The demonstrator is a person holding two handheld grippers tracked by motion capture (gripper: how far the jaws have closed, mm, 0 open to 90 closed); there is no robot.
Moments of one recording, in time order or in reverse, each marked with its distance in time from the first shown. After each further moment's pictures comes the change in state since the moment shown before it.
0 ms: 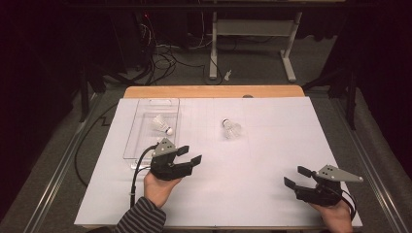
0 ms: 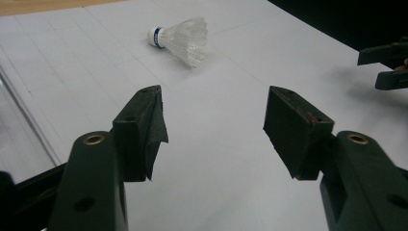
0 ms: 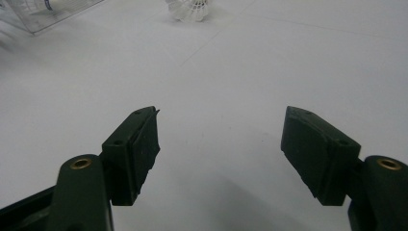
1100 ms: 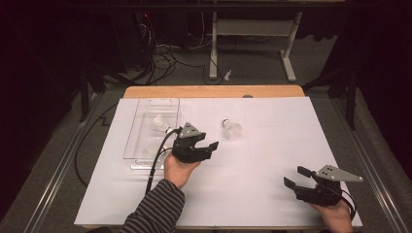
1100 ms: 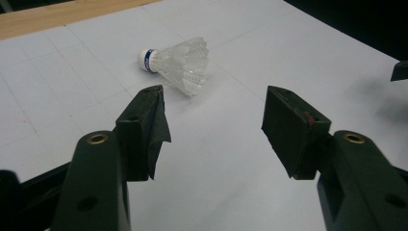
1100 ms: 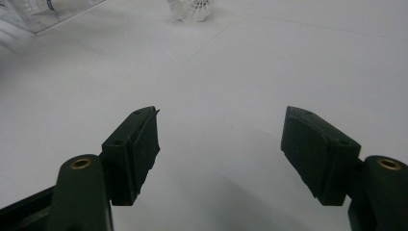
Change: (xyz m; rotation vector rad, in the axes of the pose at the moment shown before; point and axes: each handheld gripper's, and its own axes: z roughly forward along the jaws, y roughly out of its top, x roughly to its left) left arm -0.003 0.040 0.057 0.055 0.025 0.042; right arm 0.000 0.000 0.000 -0.001 0.006 0.000
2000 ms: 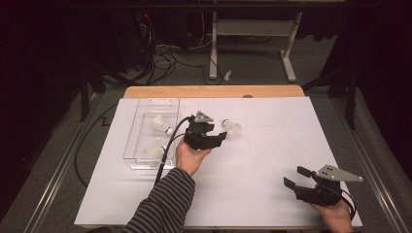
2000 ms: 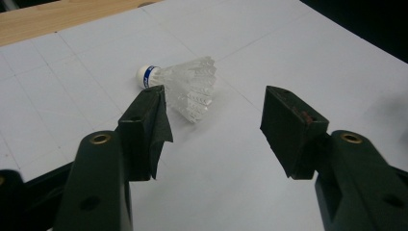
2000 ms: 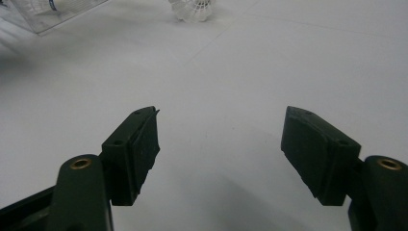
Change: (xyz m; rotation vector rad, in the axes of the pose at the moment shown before) left arm 0.004 0.034 0.034 0.053 0.017 -0.018; right arm 0.000 0.000 0.000 0.000 0.006 -0.001
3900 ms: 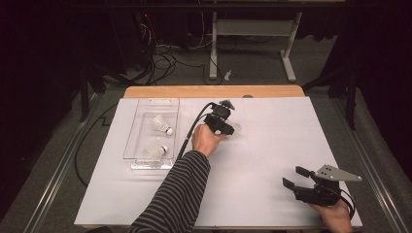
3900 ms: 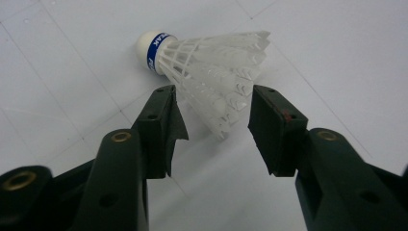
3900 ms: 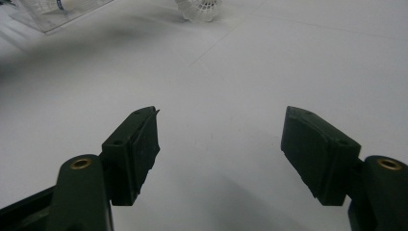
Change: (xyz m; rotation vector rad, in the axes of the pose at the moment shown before) left arm 0.011 0.048 0.084 0.418 0.101 -0.015; right arm 0.001 0.001 0.001 0.000 0.020 -0.010
